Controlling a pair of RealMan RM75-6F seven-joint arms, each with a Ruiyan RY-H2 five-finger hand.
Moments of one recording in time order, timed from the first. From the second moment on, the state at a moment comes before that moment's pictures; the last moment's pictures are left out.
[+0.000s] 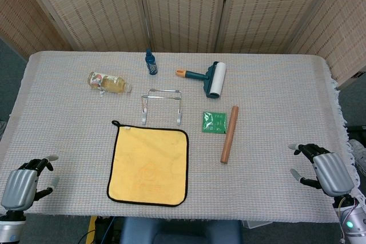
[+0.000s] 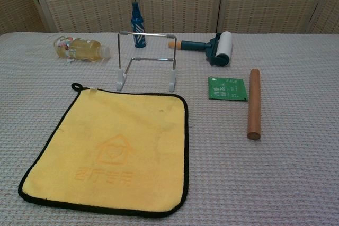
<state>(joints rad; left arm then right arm) -0.09 -1.23 0.02 -1.56 1.56 1.58 0.04 0.13 -1.04 0.00 -1.66 -1.64 1.46 0.15</state>
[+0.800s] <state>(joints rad) -0.18 -1.29 0.13 -1.36 1.86 1.51 -0.09 0.12 -1.04 0.00 -1.67 -1.65 1.48 0.15</state>
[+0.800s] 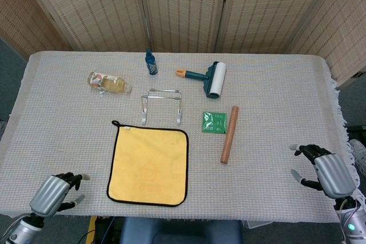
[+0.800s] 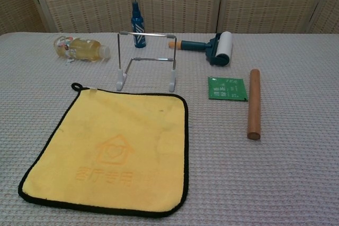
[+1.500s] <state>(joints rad) -0.28 -1.51 0.18 -1.13 1.94 1.42 -0.12 0.12 -1.03 0.00 -1.68 -1.65 1.48 0.14</state>
